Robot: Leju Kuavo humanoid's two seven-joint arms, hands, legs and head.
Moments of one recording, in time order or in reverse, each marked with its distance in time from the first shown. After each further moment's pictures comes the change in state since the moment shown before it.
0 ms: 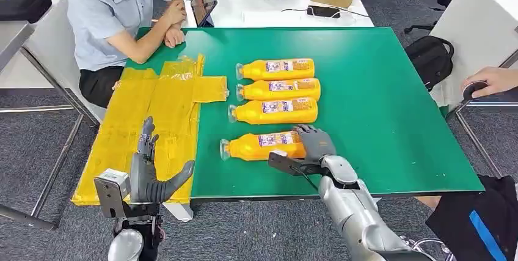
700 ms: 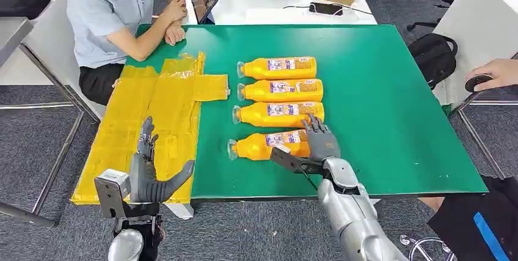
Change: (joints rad) left arm 0.000 0.000 0.000 0.000 -0.006 0.006 0.000; right arm 0.045 0.007 -0.031 -0.121 0.063 0.018 0.179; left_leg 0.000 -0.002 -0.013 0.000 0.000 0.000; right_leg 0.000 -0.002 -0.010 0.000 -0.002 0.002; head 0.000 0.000
